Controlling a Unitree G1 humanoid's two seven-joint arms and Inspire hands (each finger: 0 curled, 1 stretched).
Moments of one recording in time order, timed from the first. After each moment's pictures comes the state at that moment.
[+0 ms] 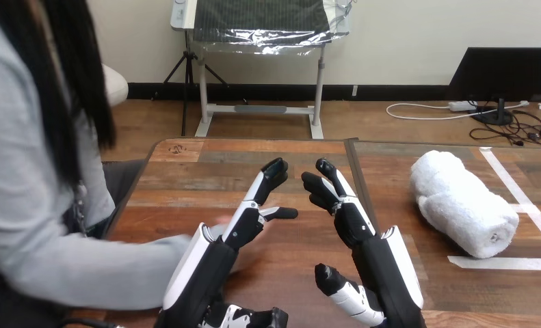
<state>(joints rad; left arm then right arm) -0.05 0.12 -0.15 0.78 0.13 -1.41 -0.15 -0.04 -0.04 0.08 0.82 -0.23 -1.30 -0.02</state>
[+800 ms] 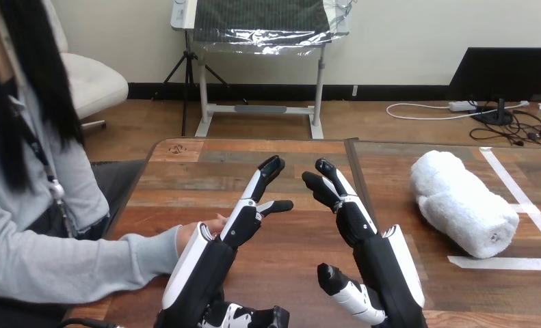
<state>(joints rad) -0.05 0.11 -0.15 0.78 0.13 -1.41 -0.15 -0.04 -0.05 0.08 0.82 -0.22 -1.30 -0.02</state>
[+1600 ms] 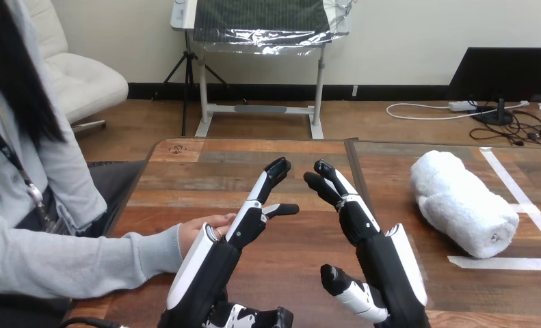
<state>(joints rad) -0.05 0.10 -0.14 0.78 0.17 -1.41 -0.13 -0.04 -0.06 0.06 0.81 -0.23 -1.29 -0.02</state>
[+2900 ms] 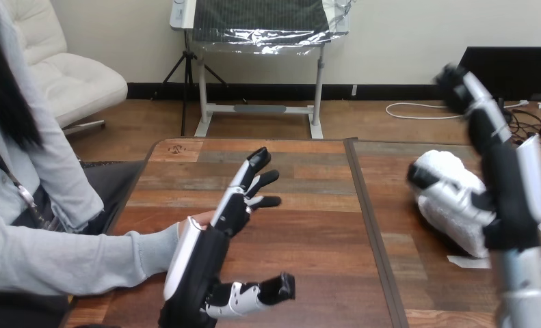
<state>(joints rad) -0.05 0.04 -0.10 0.78 0.20 -1.31 0.00 -0.29 -0.33 -0.14 0.80 -0.12 -1.14 -0.09</state>
